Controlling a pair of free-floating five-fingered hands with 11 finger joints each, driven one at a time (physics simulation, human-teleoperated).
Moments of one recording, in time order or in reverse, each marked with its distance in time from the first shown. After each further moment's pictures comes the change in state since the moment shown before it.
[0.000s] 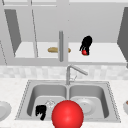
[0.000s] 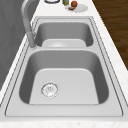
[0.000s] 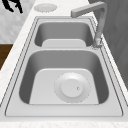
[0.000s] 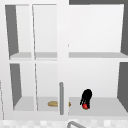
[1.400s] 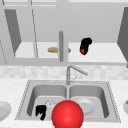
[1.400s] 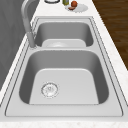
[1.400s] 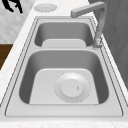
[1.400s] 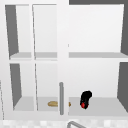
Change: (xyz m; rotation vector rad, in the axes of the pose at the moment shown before) left hand 0.000 0.000 0.000 0.000 0.000 0.000; right hand -0.002 0.019 -0.007 -0.415 -0.056 0.032
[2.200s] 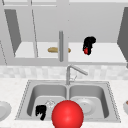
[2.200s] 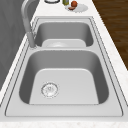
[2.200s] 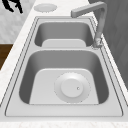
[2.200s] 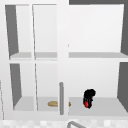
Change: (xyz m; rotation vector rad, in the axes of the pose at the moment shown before) left hand 0.000 0.000 0.000 0.000 0.000 0.000; right hand 0.000 0.006 0.080 -0.067 0.008 0.005
